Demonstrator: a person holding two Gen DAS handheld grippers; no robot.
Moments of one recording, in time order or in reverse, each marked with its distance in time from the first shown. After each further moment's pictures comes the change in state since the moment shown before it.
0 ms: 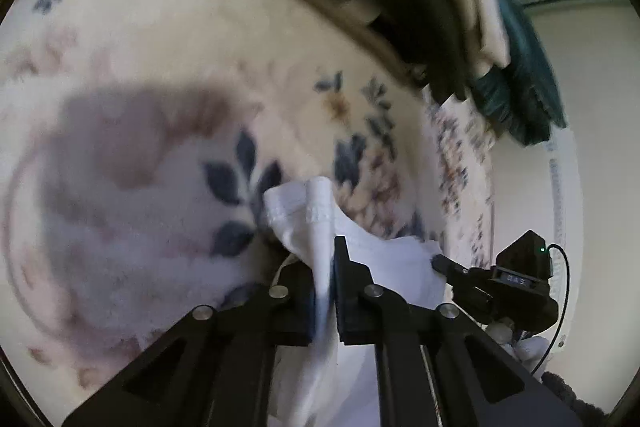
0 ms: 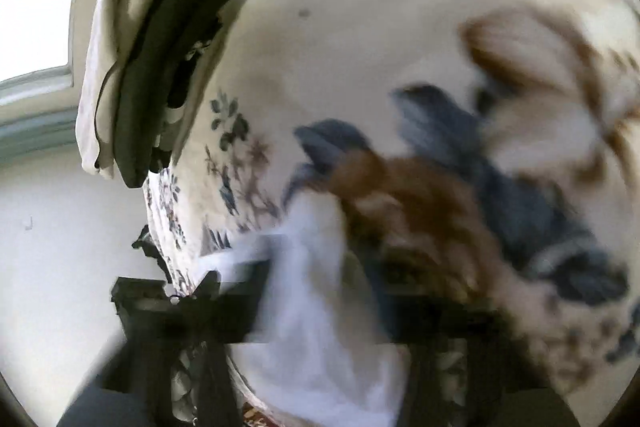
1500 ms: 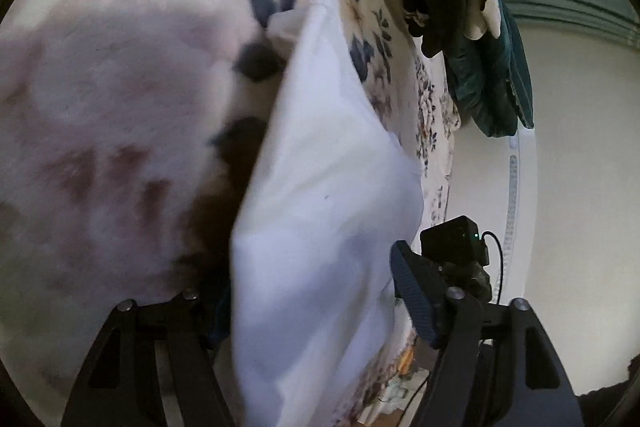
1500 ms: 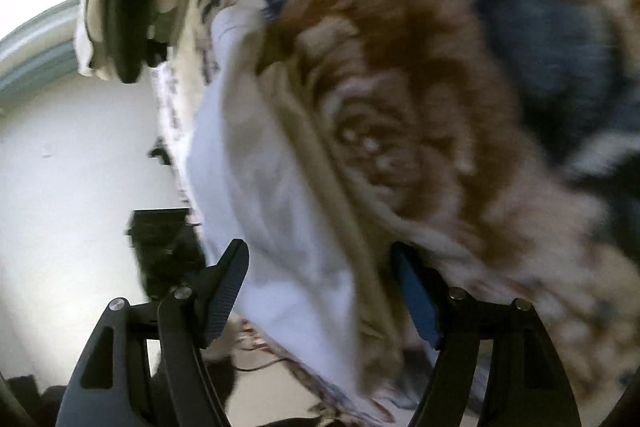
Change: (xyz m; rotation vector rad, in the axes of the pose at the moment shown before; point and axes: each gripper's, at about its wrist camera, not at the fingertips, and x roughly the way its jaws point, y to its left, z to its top) left arm 0.034 0.030 -0.062 -0.132 0.118 -0.194; right arm 0.043 -0.058 -0.038 -0.065 0.377 0.191
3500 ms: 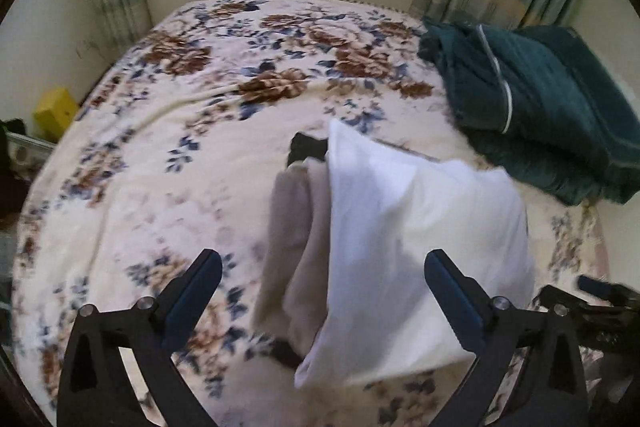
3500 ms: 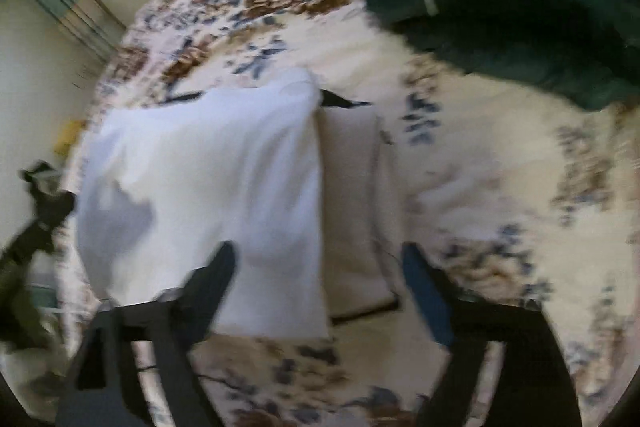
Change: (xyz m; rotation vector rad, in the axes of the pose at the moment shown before) left arm -0.132 -0.251 0.242 0.414 -0.460 0.794; right arm -0.081 0.393 0.181 -0.433 -0.488 -0.858
